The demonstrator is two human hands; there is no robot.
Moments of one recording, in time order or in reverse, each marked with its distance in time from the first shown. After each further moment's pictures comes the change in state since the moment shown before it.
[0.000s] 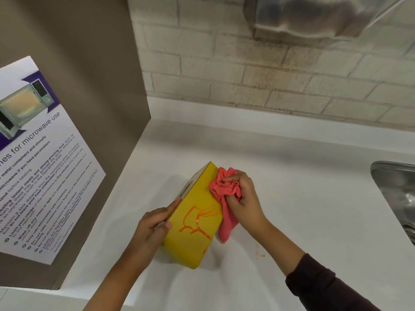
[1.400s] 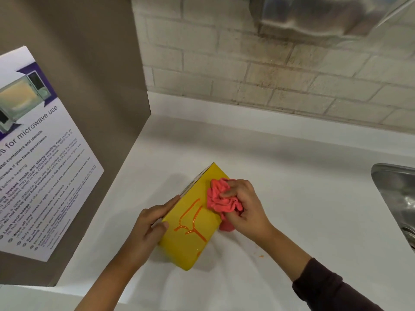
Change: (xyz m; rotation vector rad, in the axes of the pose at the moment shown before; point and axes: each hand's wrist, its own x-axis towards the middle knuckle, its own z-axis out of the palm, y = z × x) left_hand 0.003 -0.004 -0.005 0.061 -0.028 0.016; right_hand -0.009 0.002 -0.011 -0.030 -0.120 -0.264
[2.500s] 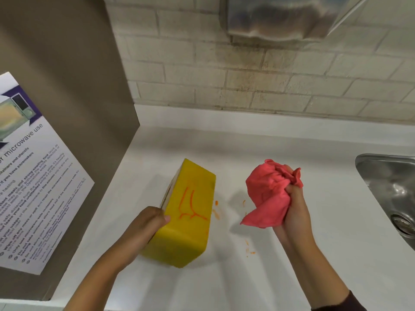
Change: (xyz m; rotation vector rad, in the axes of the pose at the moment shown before) left_hand 0.002 0.032 -0.001 0.171 -0.035 -0.425; right_hand -0.014 -0.044 -0.079 0.976 0.594 0.639
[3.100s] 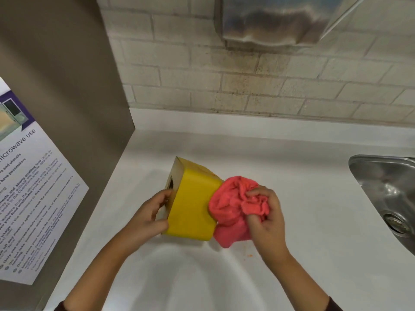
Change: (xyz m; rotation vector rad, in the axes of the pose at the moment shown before) left_hand 0.026 0.031 0.008 -0.103 -0.161 0.350; right_hand -0.024 0.032 0.012 -0.634 -0.170 -0.480
